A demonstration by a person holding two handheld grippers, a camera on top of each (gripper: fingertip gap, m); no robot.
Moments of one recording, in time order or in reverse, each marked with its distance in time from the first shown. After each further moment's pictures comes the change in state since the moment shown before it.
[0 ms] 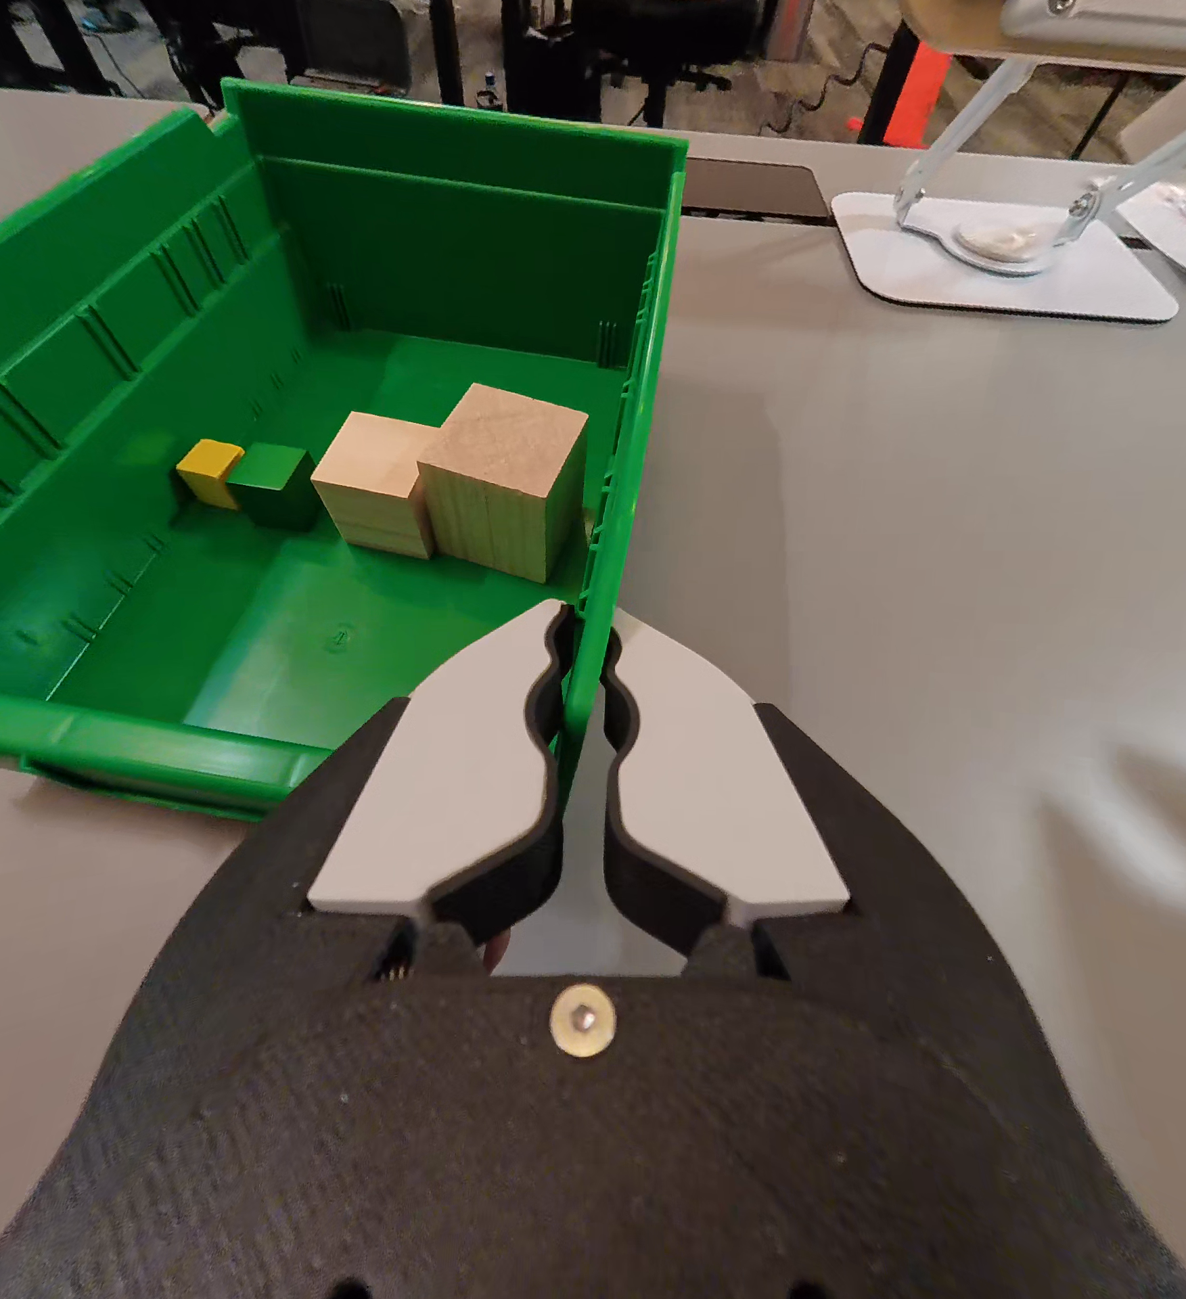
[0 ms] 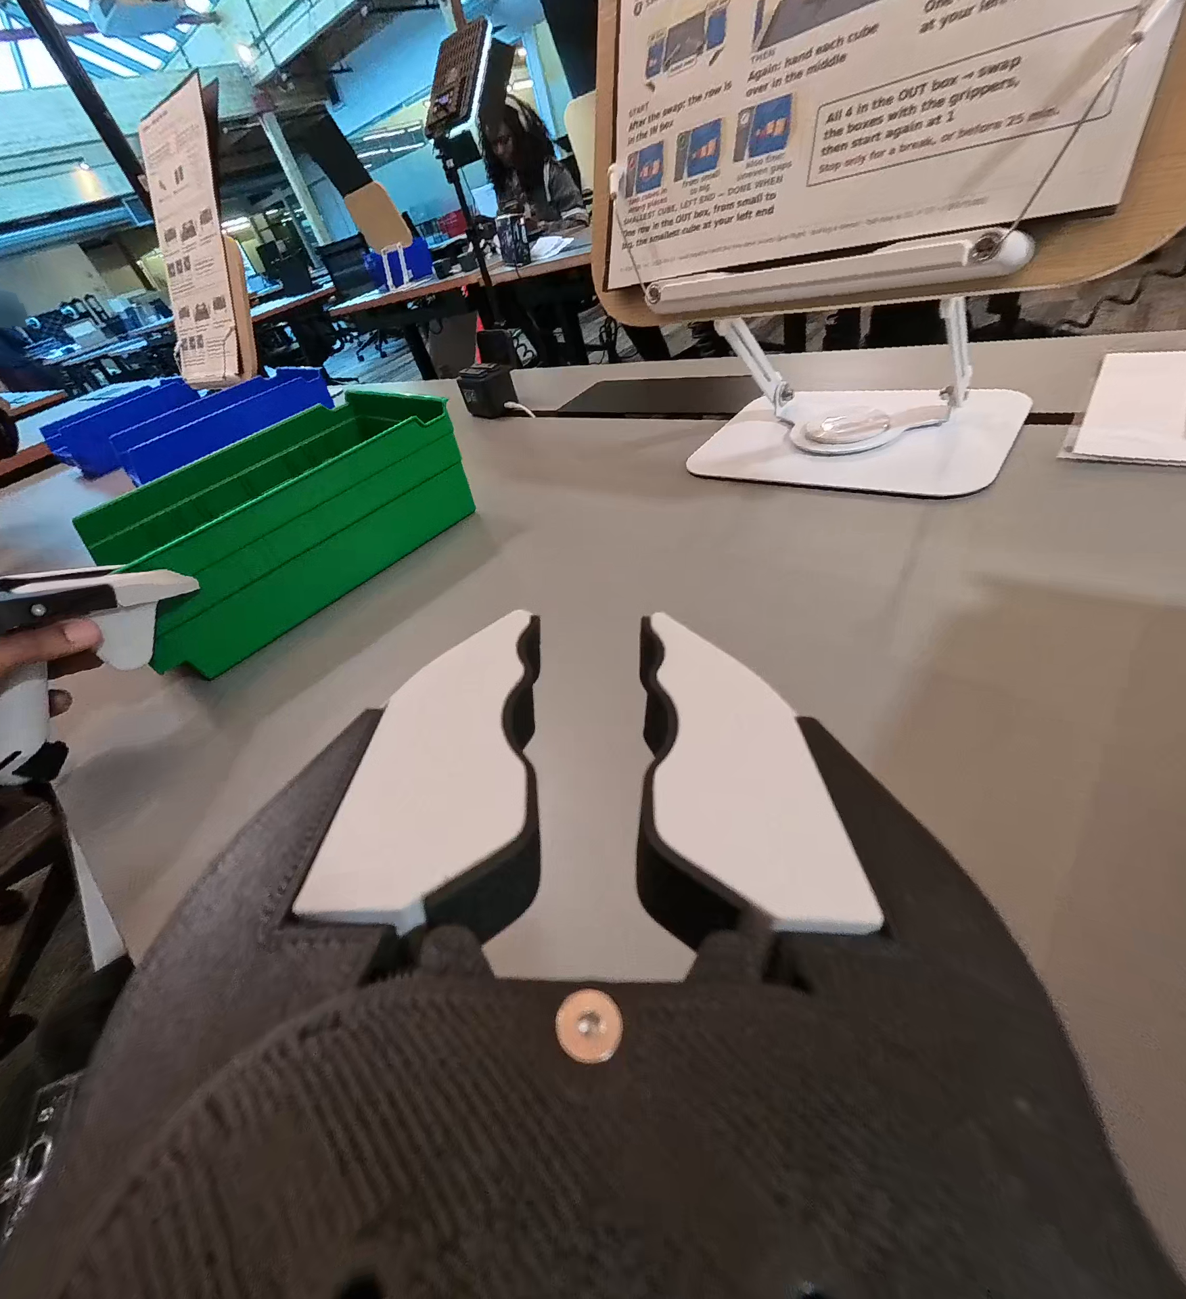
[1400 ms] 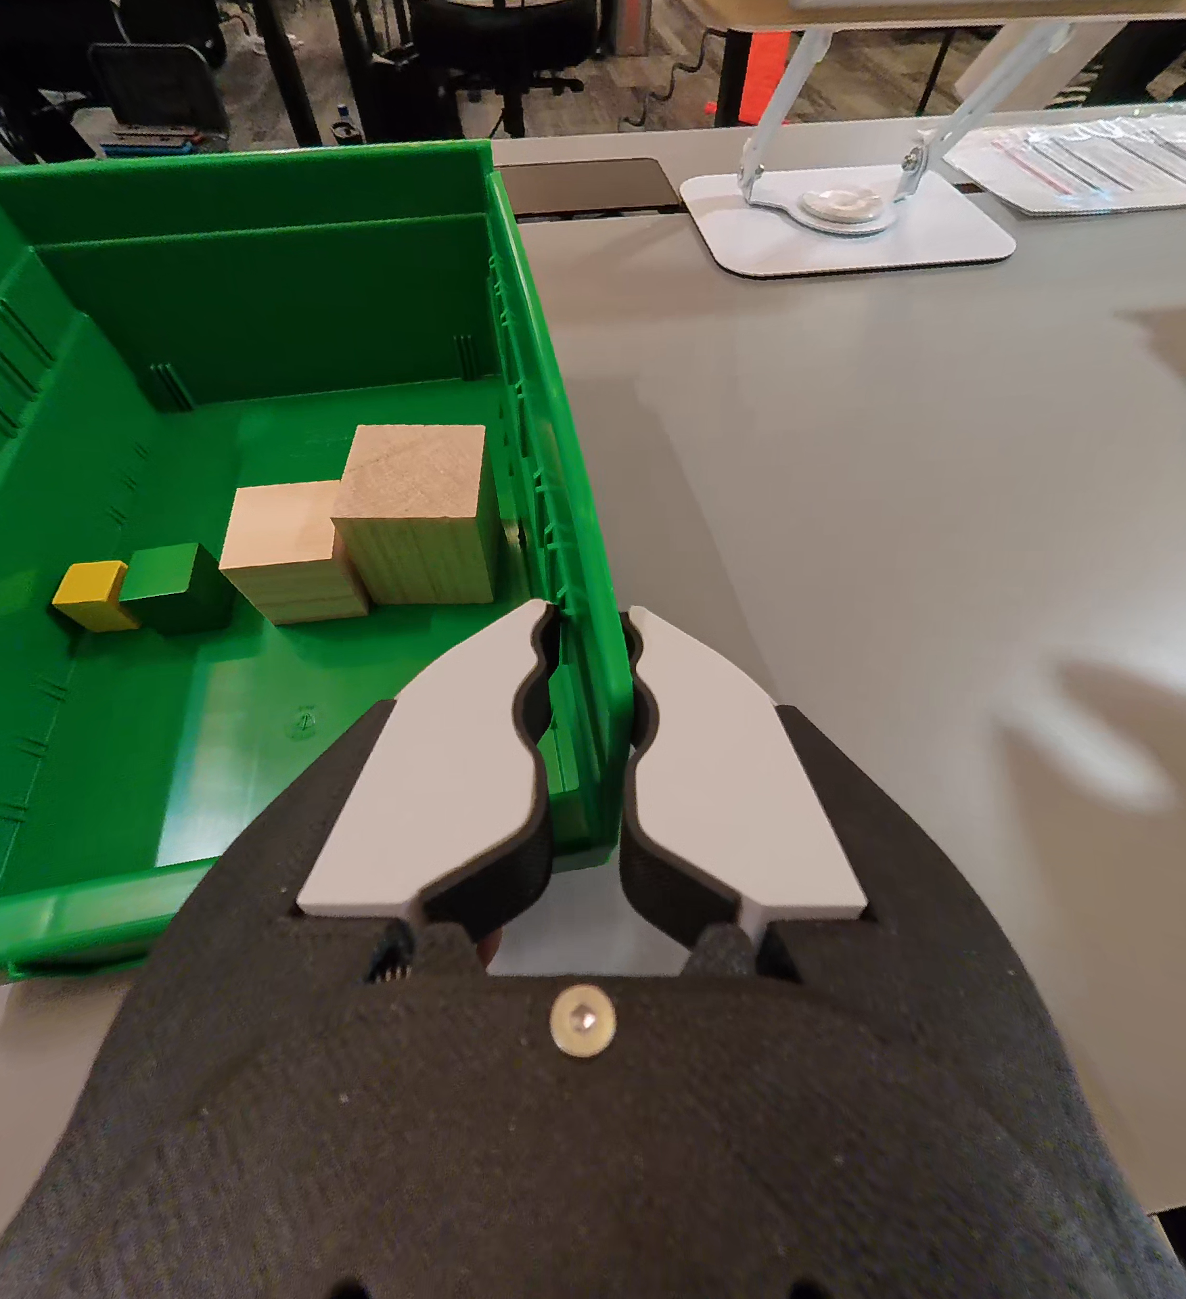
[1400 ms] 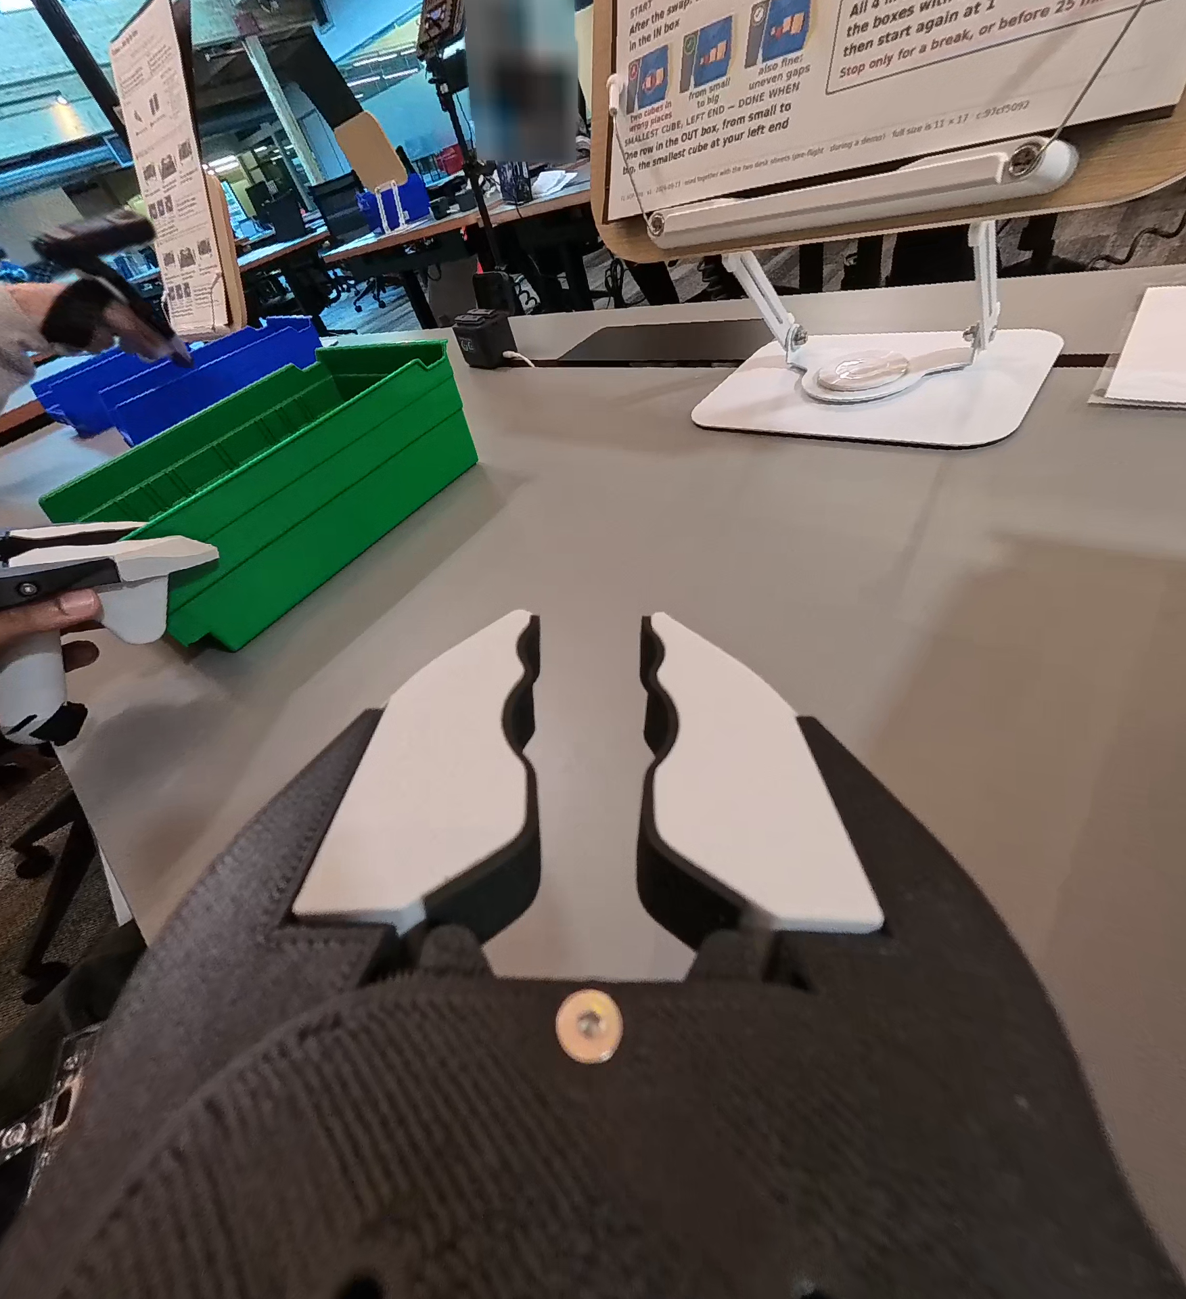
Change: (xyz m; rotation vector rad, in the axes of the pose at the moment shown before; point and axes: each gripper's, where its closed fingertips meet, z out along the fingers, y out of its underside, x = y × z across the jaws) left arm 0.038 -0.001 0.005 0.007 0.151 0.123; right arm 0.003 0.014 0.001 -0.070 -0.010 0.010
